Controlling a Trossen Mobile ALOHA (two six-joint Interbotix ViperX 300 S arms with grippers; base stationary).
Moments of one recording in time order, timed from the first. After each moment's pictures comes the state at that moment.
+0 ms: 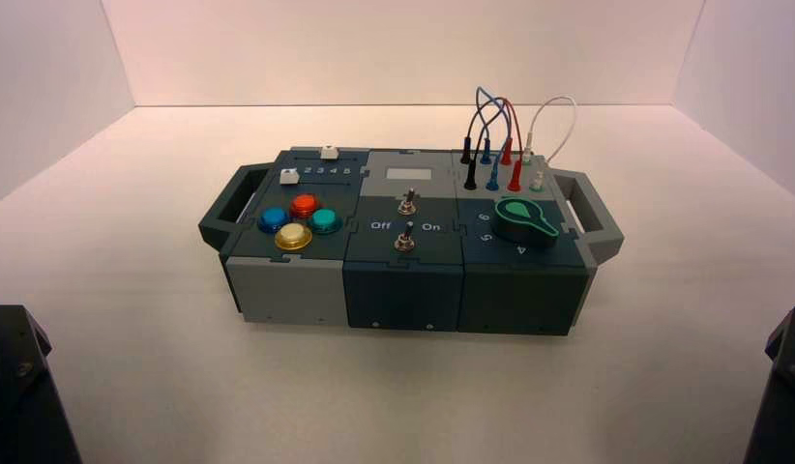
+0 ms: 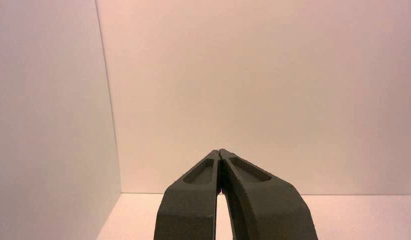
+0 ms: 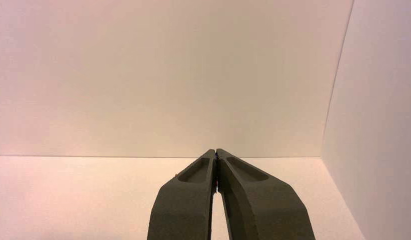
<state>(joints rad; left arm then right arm) -0.01 -0.98 1.16 -0.02 -0.20 0.00 0.08 -0.88 1.17 0.07 -0.19 -0.01</state>
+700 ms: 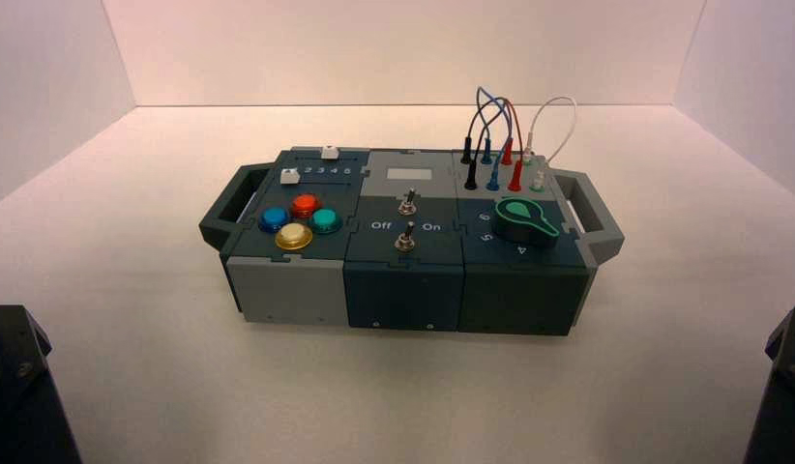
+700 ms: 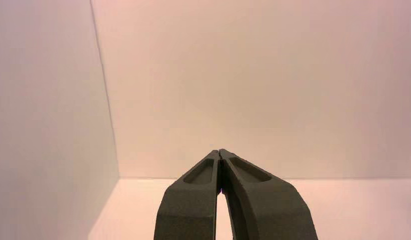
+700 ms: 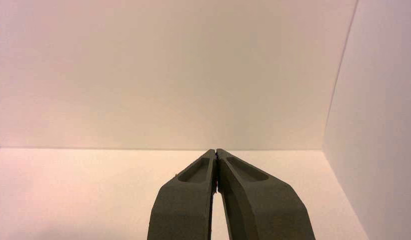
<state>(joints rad) -0.03 -0.98 1.13 -0.02 -0.10 0.00 0.08 -0.86 1.13 0.07 -0.09 -0.01</state>
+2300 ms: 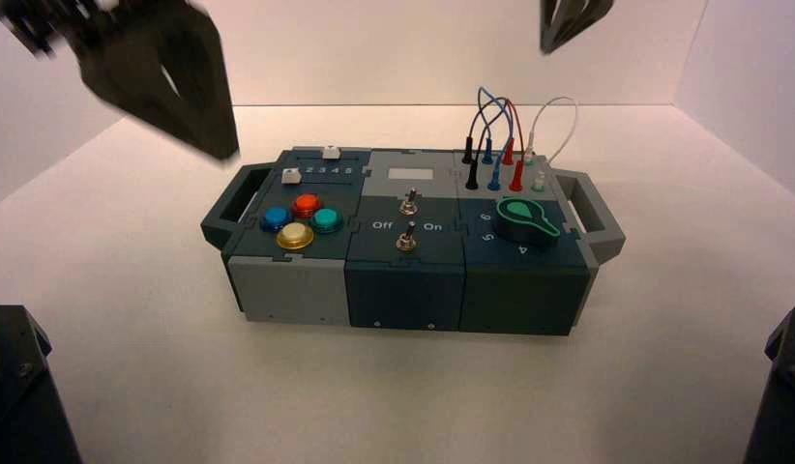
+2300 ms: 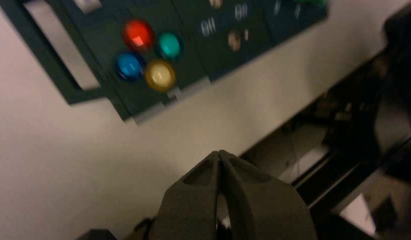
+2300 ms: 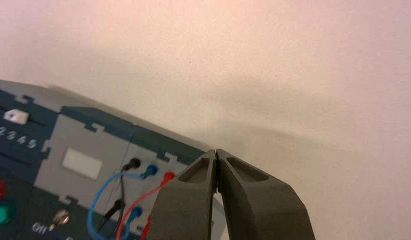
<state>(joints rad) -0.84 -0.63 1.00 -0.27 0.95 -0.17 0.28 -0.02 0.47 0.06 0.73 -0.04</state>
